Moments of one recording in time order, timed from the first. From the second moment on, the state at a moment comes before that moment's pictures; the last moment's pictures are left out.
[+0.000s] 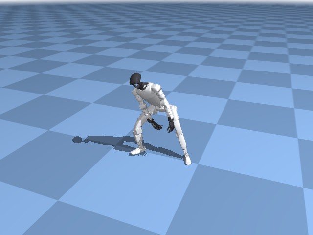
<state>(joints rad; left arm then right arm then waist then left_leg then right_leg) -0.30 0.03 0.10 1.40 0.06 -0.30 -0.09 -0.48 0.03 0.26 1.57 0.26 -0.12 0.49 -0.07 0.25 -0.10 -0.78 0.26 0.39 0.07 0.05 -0.26 -1.44 -0.70 -0.19 0.96 -0.25 0.03</state>
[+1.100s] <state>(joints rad) -1.34 0.63 0.12 0.03 0.44 -0.33 -0.07 -0.71 0.04 0.09 1.29 1.02 -0.25 0.59 0.50 0.07 -0.25 -1.39 0.46 0.36 1.04 -0.14 -0.05 -0.53 -0.55 -0.47 0.19 0.23 0.17</state>
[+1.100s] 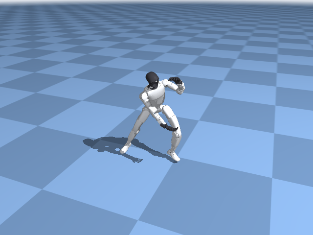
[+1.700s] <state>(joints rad) -0.04 0.37 0.91 0.81 0.29 -0.24 -0.06 -0.68 -0.48 0.27 0.30 0.85 -0.16 0.41 0.07 -0.02 -0.29 -0.84 0.41 0.54 0.29 0.24 -0.26 -0.83 -0.61 -0.30 0.56 -0.05 0.24</state>
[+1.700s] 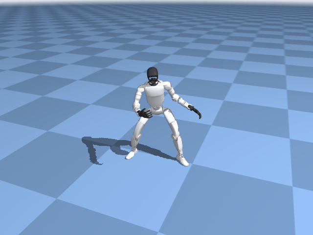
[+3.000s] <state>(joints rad) -0.38 0.32 0.21 1.20 -0.66 -0.14 -0.54 0.07 -1.01 -0.92 0.03 0.40 -0.46 -0.02 -0.11 0.21 -0.16 -0.89 0.69 0.53 0.41 0.26 -0.25 -0.74 -0.37 -0.30 0.50 -0.10 0.22</state>
